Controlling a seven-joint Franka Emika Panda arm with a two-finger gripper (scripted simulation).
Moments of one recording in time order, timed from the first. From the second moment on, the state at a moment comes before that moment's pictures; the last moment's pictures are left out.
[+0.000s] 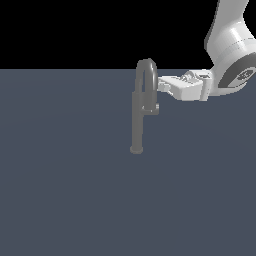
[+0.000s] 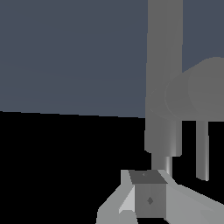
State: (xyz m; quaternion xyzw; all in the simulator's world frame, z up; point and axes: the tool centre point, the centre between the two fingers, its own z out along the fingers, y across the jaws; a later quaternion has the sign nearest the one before) arm 0.034 -0.085 0.231 -0.55 0.48 0.50 0.47
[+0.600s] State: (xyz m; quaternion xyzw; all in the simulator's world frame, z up) arm 0.035 -0.083 0.211 -0.51 0.49 0.51 0.49
